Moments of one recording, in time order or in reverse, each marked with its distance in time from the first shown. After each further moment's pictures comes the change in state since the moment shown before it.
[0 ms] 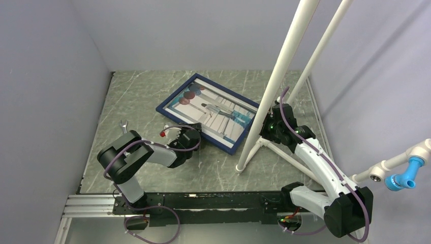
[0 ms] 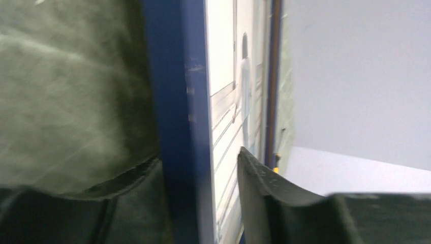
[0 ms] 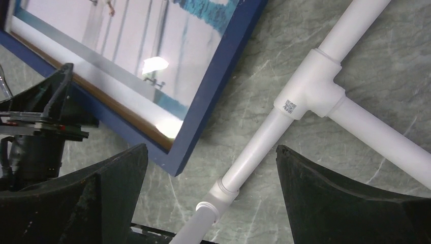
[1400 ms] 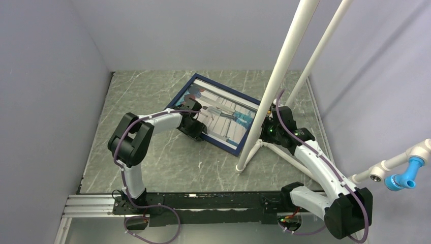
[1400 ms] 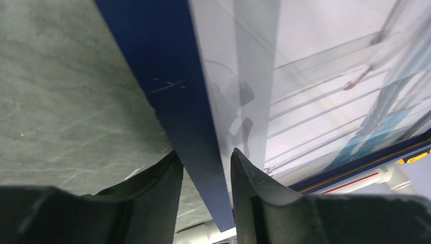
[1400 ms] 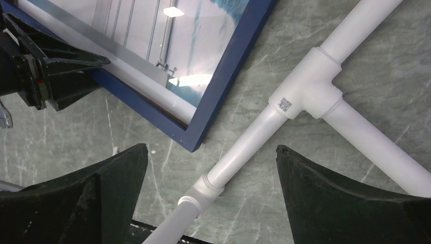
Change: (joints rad) left arm 0.251 0.193 0.635 -1.164 0.819 0.206; right arm 0.000 -0.023 -0.050 0.024 -0.033 -0.102
